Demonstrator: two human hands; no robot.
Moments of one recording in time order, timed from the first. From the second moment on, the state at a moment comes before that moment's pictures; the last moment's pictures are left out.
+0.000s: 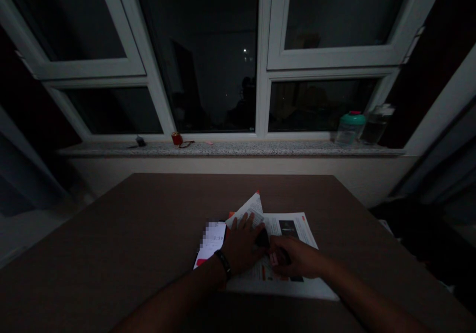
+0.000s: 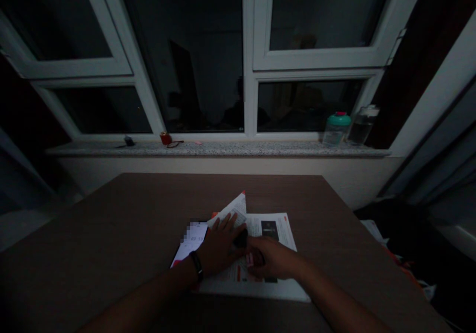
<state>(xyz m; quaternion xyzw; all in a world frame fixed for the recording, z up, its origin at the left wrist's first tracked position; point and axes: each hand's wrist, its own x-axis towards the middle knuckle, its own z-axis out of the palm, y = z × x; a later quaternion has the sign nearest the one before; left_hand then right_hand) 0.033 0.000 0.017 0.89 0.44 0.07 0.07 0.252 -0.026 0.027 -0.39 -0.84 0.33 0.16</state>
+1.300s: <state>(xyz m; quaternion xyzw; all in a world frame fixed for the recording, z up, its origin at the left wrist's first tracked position) 0.039 -0.023 0.015 0.92 0.38 0.07 0.07 0.257 -0.004 0.005 -0.51 -0.74 0.29 0.33</state>
